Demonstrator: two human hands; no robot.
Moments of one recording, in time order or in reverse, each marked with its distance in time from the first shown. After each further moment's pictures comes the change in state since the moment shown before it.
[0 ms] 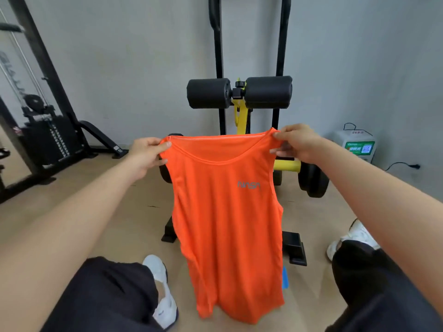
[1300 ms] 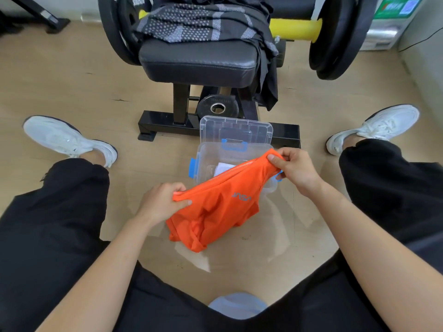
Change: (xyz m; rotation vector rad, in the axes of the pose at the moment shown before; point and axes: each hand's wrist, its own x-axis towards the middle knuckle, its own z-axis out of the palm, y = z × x) left_hand -0.184 -0.323 0.044 0.845 -0.589 -0.088; right_hand -0.087 0.345 0.051 -0.114 0.013 0.187
